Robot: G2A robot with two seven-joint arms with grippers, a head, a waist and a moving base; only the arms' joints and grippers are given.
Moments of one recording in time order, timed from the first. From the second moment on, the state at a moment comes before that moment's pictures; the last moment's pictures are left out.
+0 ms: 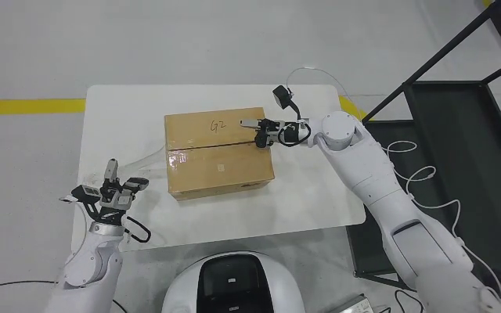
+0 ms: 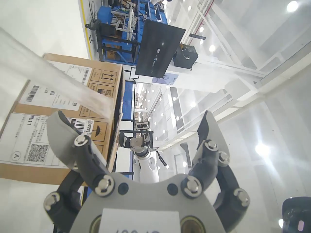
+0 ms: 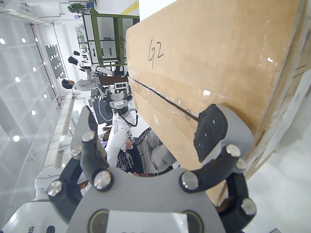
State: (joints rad) left arm 1.64 -1.15 -1.47 -1.57 -0.58 -0.43 -0.26; right arm -0.71 -1.18 0.96 -1.05 0.28 -0.09 0.99
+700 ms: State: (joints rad) left arm 1.61 -1.16 -1.45 -1.55 -0.61 -0.36 -0.18; right arm -0.71 -1.18 0.96 -1.05 0.28 -0.09 0.99
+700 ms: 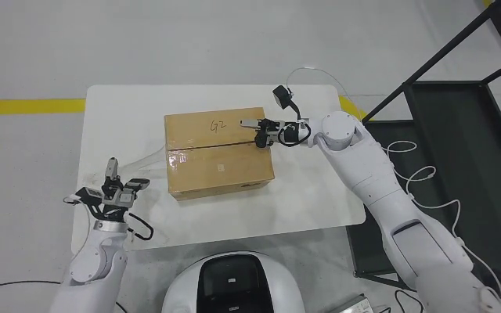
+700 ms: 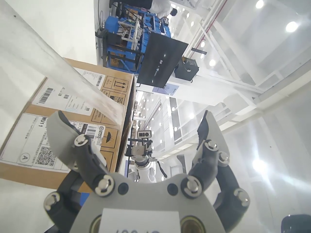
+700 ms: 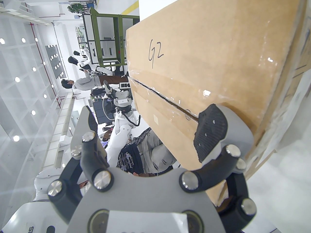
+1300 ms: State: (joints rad) left arm 1.49 -1.21 -1.35 -1.37 -0.67 -0.35 -0.06; right arm -0.71 -1.18 0.96 -1.05 0.28 -0.09 0.99
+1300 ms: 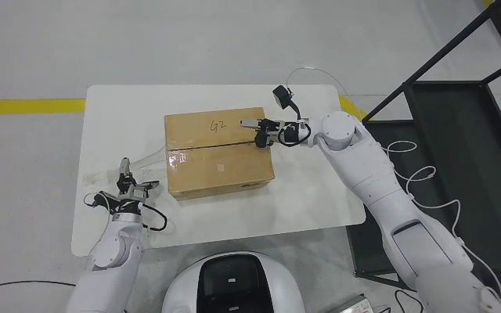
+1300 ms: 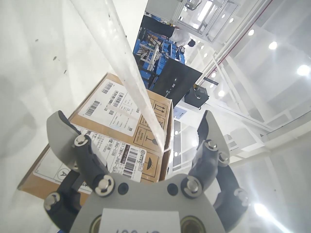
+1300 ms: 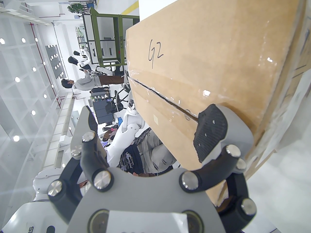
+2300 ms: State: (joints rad) left arm 1.52 -1.23 -1.42 -1.43 -0.70 -0.30 -0.07; right arm -0.71 -1.18 0.96 -1.05 0.28 -0.09 0.99
